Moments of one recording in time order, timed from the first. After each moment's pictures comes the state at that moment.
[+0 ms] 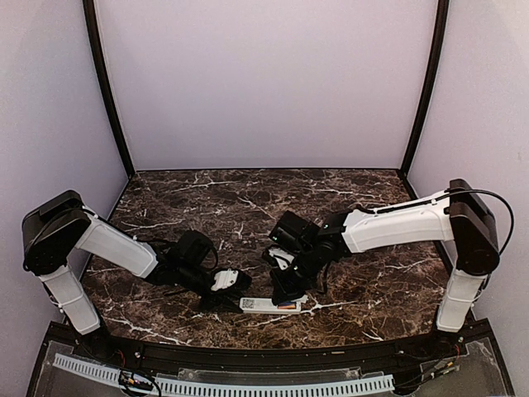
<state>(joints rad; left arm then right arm) -0.81 1.70 0.63 0.16 0.63 0.67 1.07 1.82 1.22 -0.59 -0.37 0.65</state>
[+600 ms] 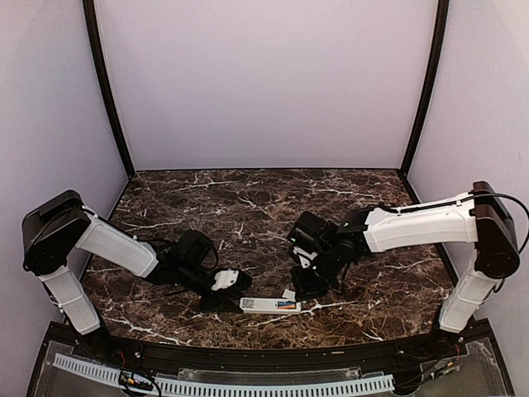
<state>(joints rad) -0.81 1.70 0.63 0.14 0.63 0.67 1.05 1.68 1.11 -0.69 -0.21 0.76</state>
